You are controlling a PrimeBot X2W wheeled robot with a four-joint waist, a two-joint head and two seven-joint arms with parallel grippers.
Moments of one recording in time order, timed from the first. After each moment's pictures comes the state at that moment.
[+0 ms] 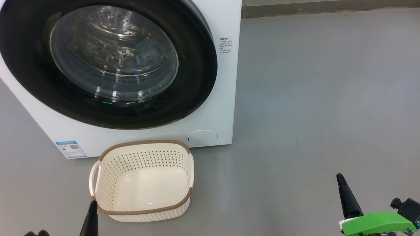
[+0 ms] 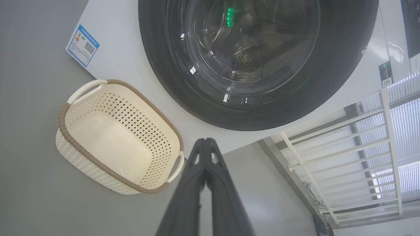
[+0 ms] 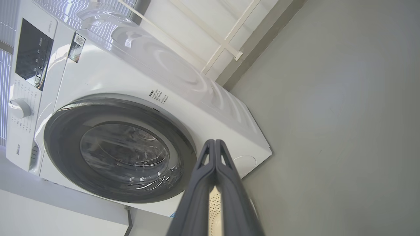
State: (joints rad) left arm 0.03 0.02 0.05 0.22 -1.01 -0.13 -0.06; right arm -0.02 -0.04 -0.09 0.23 0.96 0.14 -0.05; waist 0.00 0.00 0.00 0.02
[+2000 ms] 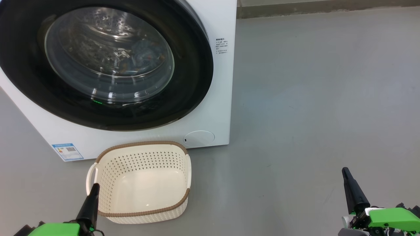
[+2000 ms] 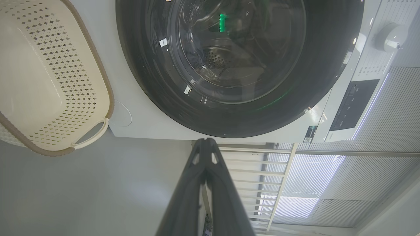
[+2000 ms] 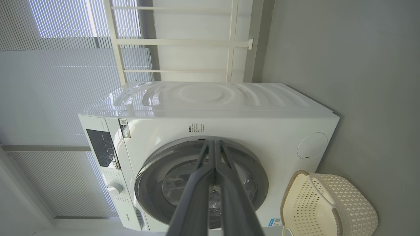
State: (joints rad) left arm -0.07 0.04 0.07 0.26 -1.61 -0.13 0.11; right arm -0.07 -0.04 -0.14 0.27 1.61 0.13 0.11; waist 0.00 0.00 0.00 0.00
